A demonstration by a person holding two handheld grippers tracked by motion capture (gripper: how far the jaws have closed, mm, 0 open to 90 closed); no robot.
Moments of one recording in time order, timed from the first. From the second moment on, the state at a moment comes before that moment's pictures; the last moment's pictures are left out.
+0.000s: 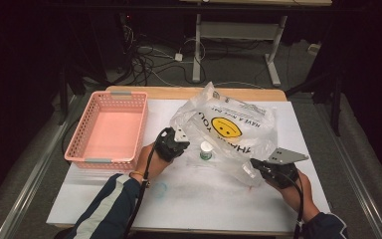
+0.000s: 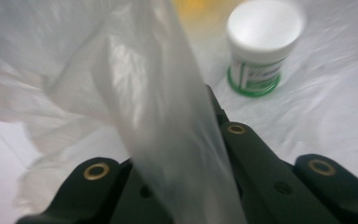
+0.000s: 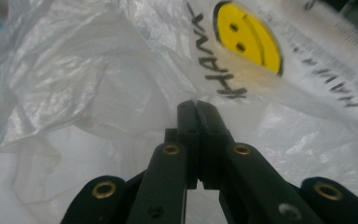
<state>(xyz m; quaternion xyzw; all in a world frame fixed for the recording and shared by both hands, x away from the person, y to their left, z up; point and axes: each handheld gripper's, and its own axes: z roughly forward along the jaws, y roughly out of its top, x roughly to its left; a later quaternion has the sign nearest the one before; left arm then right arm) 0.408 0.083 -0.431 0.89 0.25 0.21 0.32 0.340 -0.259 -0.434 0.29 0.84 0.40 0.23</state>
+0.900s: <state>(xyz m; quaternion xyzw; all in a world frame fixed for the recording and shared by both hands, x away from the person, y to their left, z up) 0.386 0.137 -0.348 0.83 0.26 0.29 0.40 0.350 -0.281 -0.345 0.29 0.74 0.50 0.33</state>
